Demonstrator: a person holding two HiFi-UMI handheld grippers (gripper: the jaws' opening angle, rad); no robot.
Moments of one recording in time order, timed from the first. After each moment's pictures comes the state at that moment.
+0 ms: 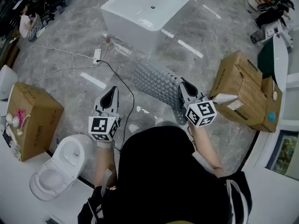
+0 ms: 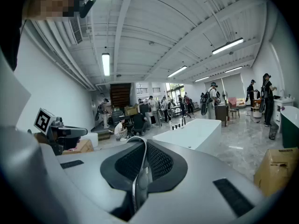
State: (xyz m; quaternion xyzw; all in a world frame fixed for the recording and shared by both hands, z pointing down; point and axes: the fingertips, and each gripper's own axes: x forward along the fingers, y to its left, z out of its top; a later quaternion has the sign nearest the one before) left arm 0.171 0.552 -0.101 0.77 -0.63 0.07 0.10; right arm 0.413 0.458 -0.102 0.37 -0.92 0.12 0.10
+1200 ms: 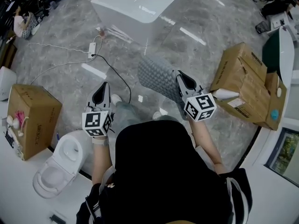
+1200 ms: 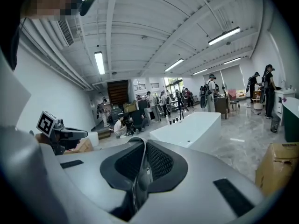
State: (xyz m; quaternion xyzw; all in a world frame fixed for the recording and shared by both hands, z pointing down) left arm 0.194 0.481 -0.053 0.73 -0.65 0.12 0.13; right arm 0.457 0.378 -0.062 0.36 -0.91 0.16 0.11
